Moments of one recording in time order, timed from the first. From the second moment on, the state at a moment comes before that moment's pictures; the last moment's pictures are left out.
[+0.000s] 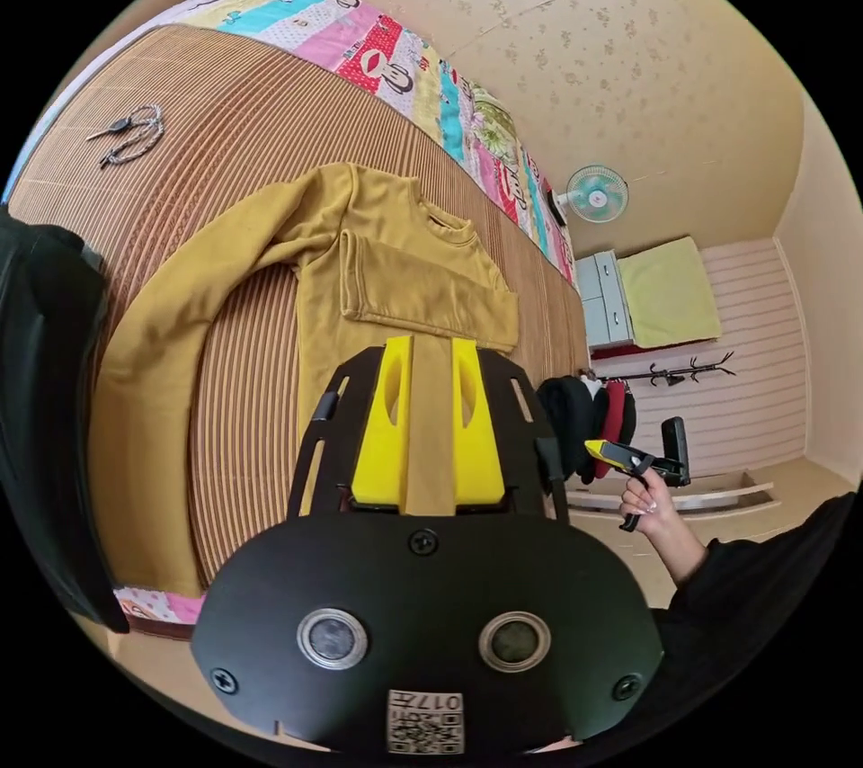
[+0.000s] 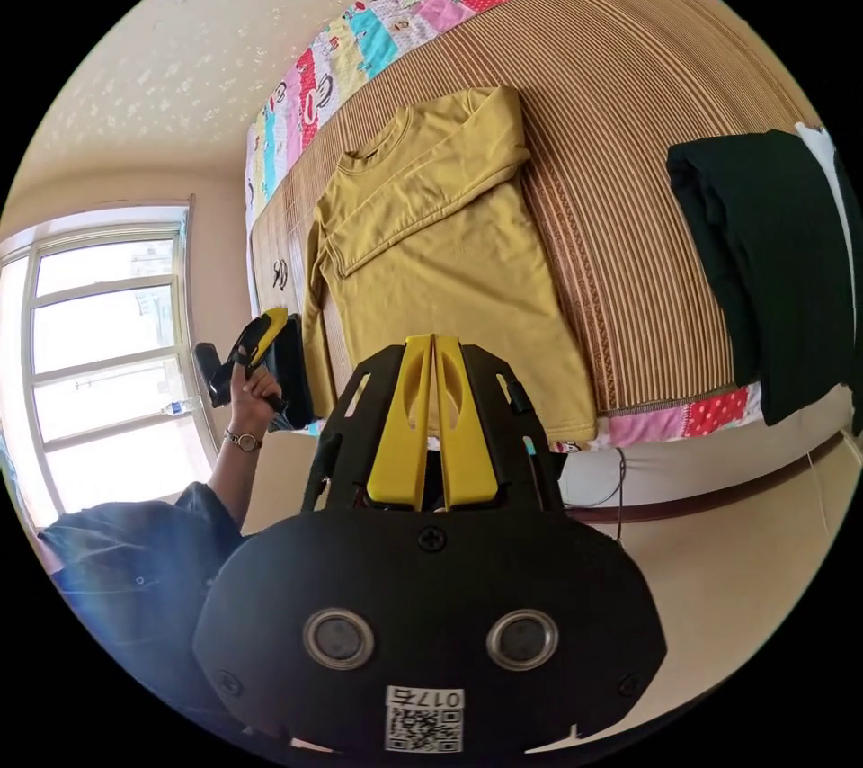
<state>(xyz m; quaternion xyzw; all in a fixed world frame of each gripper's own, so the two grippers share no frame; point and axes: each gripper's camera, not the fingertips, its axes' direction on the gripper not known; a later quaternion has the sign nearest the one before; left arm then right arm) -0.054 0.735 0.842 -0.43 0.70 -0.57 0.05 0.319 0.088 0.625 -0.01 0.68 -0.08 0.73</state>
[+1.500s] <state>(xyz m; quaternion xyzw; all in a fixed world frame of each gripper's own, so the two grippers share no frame) 0.019 0.665 0.817 -0.53 0.63 -0.55 0.16 0.691 -0.020 0.704 -0.24 0.77 -0.23 0.55</state>
